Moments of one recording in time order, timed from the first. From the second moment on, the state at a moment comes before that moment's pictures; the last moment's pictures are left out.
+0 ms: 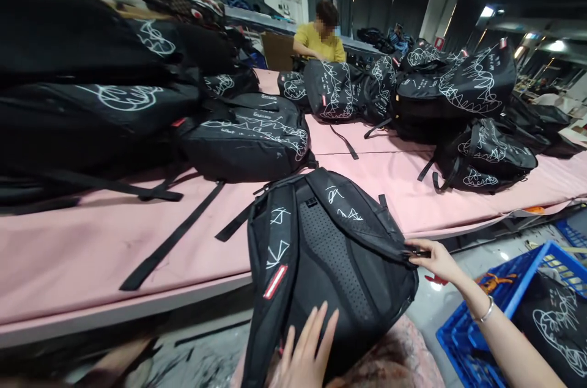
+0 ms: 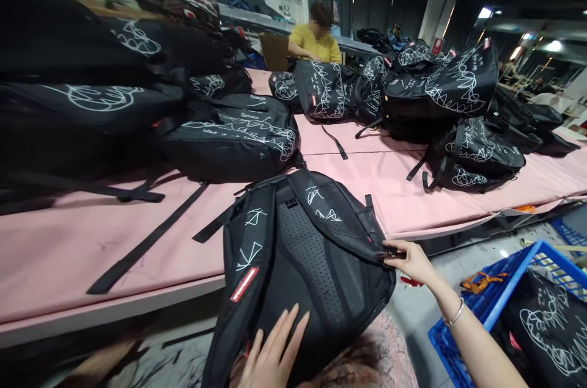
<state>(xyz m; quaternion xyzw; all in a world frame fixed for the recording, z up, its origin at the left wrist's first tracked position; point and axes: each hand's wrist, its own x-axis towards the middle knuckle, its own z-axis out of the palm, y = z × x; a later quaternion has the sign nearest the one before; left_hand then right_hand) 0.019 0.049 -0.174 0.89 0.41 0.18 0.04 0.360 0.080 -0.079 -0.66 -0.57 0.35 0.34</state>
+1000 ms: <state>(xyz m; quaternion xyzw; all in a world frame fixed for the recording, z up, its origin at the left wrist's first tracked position) 0.110 0.174 -0.059 0.71 0.50 0.34 0.38 0.244 0.038 -0.065 -0.53 -0.69 0.37 0.32</state>
